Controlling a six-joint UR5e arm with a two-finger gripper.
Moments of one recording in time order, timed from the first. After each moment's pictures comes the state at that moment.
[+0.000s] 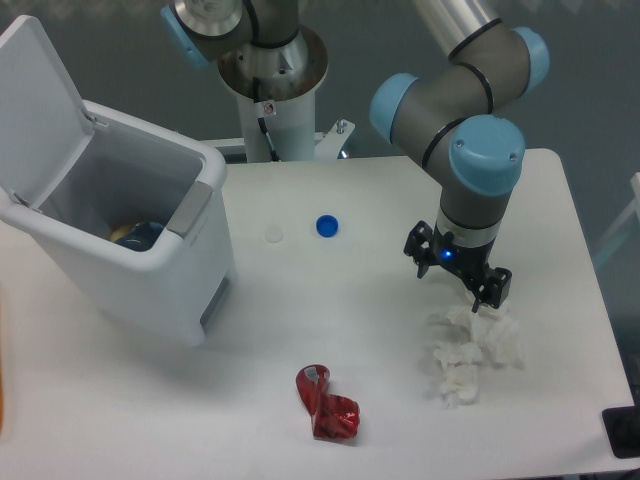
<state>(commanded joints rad) 2.65 -1.98 -1.54 -1.08 1.55 1.33</state>
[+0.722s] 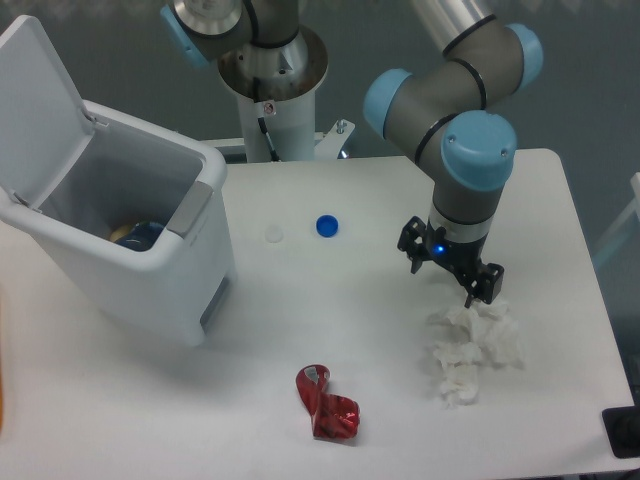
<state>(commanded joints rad) 2.64 -1.90 -1.61 -1.09 1.56 1.27</state>
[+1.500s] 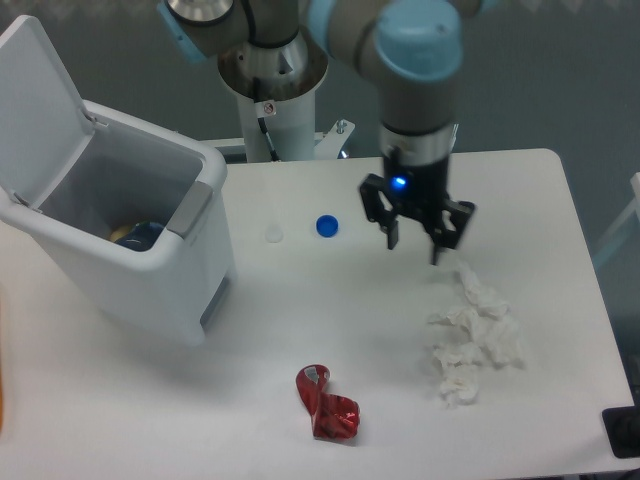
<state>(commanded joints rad) 2.47 -1.63 -1.66 -1.09 1.53 0.99</state>
